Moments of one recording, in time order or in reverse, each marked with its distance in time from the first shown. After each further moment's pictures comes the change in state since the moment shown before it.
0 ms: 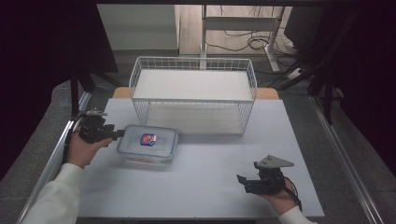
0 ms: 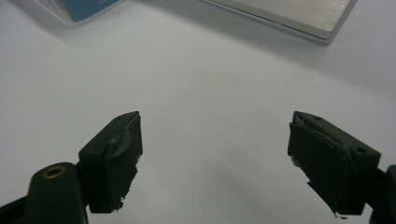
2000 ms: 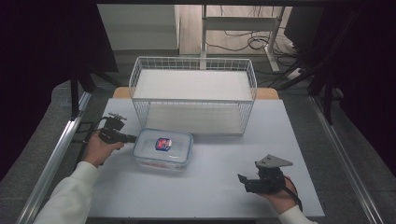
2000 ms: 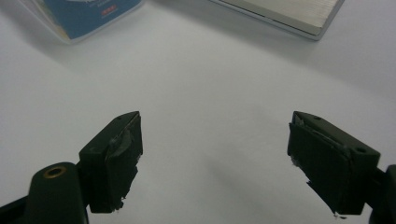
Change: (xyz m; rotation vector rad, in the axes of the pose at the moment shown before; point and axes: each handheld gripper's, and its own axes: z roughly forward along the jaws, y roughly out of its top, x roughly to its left) left arm -0.022 0.004 0.052 0.173 -0.180 0.026; right arm -0.001 0.000 0.002 0.021 -0.036 -0.010
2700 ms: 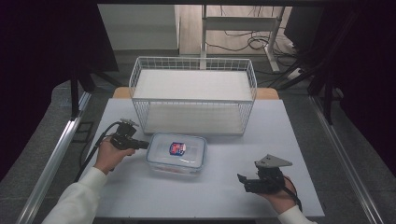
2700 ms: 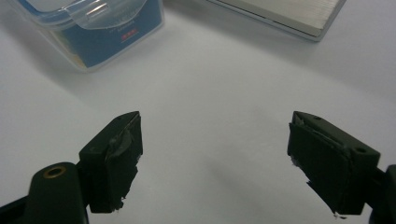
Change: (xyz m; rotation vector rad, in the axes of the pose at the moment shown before) left arm -0.037 -0.001 0.012 0.006 -0.074 0.058; right arm 0.002 0.001 0.000 -0.001 -0.002 -0.002
